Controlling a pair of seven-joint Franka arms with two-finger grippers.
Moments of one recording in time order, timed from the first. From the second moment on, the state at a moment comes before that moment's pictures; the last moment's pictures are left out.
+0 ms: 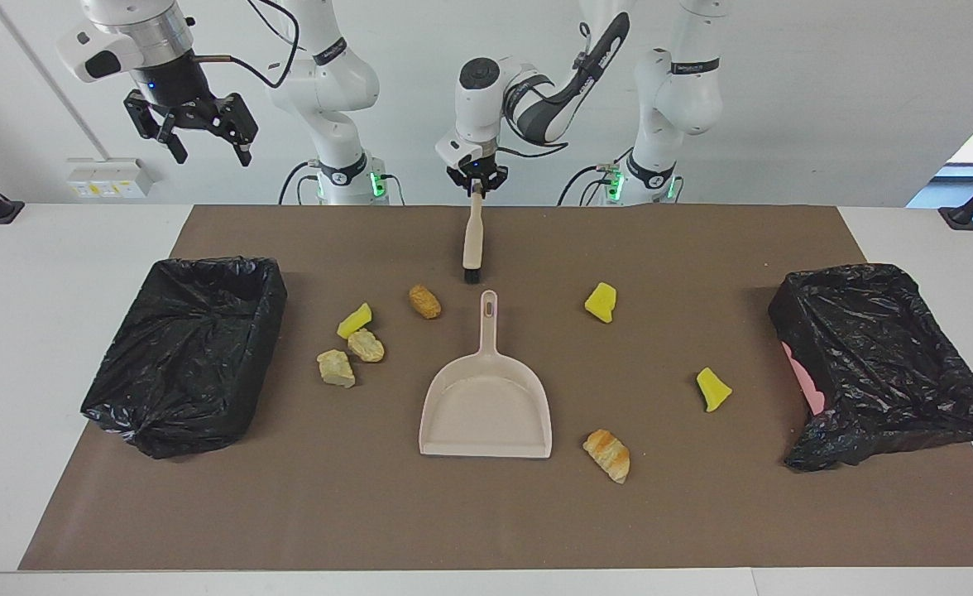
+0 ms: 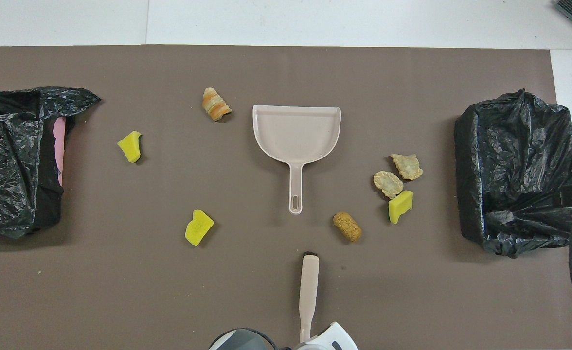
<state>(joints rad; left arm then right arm) -1.26 -0.03 0.06 -2.32 -0.23 2.18 -0.88 0.00 -0.16 -0.05 -1.60 -0.01 1.42 0.03</state>
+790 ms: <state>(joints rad) -0.81 -0.13 0.09 -2.28 -0.10 1.91 -0.73 0.12 -0.11 -0.04 -1.62 -0.01 1.45 0.02</state>
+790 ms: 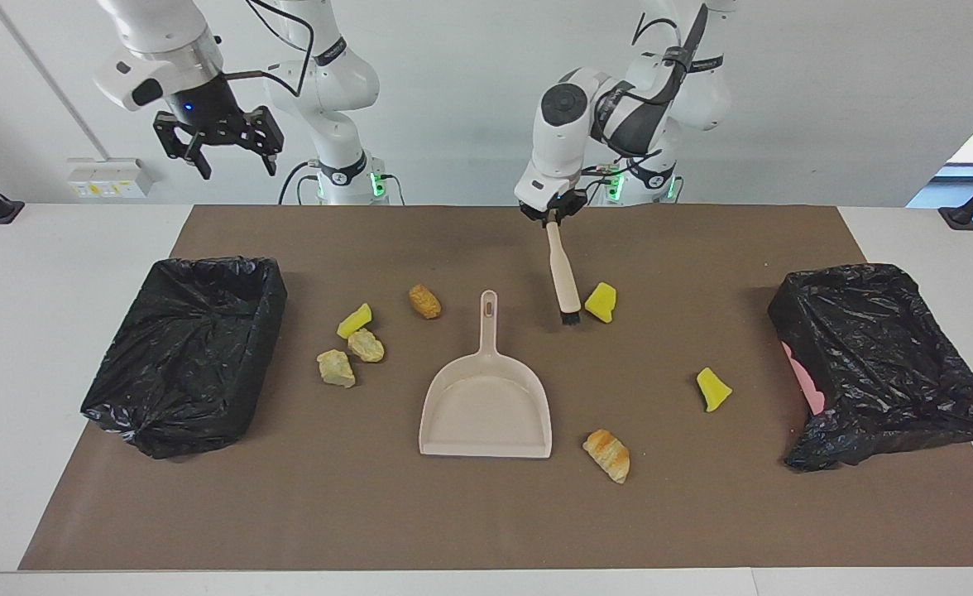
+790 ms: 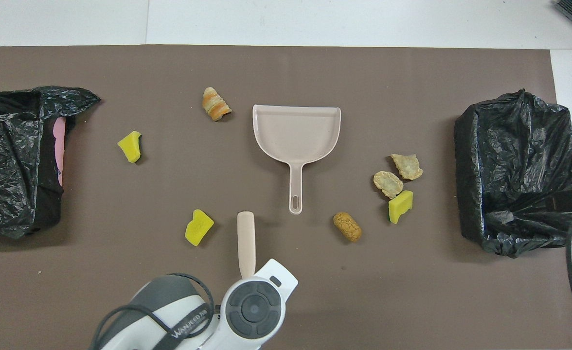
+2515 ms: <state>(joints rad) -0.79 -0.34 0.07 -2.55 -0.10 1.86 -0.25 0.49 0.43 0.06 -1.66 0.06 1.99 0.48</state>
